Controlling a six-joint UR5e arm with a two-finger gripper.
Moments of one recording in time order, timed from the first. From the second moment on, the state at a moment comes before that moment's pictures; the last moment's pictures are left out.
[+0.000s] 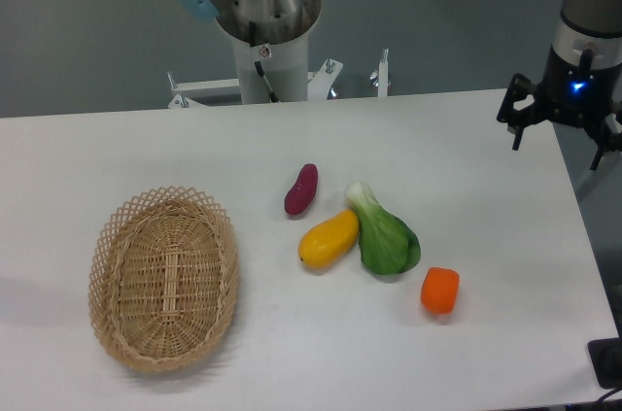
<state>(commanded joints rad) 2.79 -1.91 -1.24 -1.35 1.49 1.26</state>
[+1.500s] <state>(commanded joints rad) 2.65 -2.15 -1.39 -0.97 1.41 0.97</state>
